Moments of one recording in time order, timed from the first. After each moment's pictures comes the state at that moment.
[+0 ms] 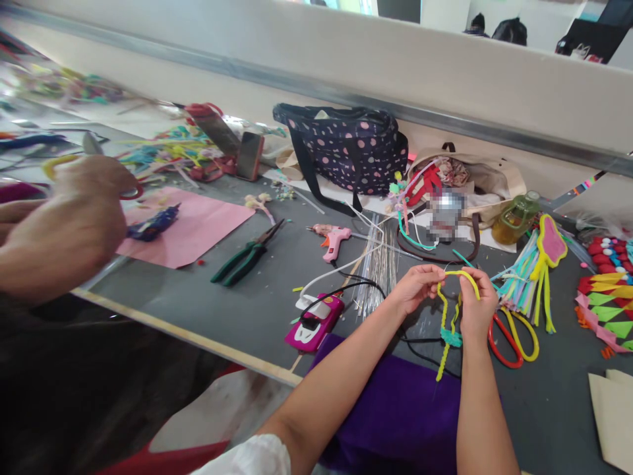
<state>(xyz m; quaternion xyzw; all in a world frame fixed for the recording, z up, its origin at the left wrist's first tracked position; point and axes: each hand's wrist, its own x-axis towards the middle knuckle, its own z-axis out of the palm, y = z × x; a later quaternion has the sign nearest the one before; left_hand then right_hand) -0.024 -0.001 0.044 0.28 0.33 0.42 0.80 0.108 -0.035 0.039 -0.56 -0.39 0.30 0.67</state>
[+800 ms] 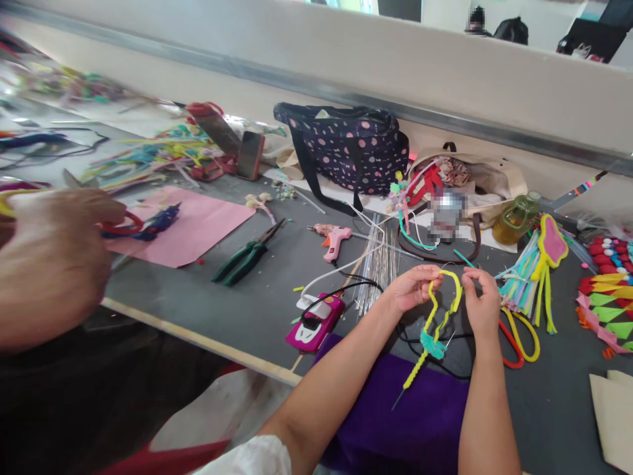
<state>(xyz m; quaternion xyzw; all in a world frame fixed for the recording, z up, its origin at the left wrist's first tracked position) -0.037 0.004 0.055 0.21 0.26 0.35 0.88 0.141 -0.033 0.039 -0.60 -0.59 0.18 0.51</state>
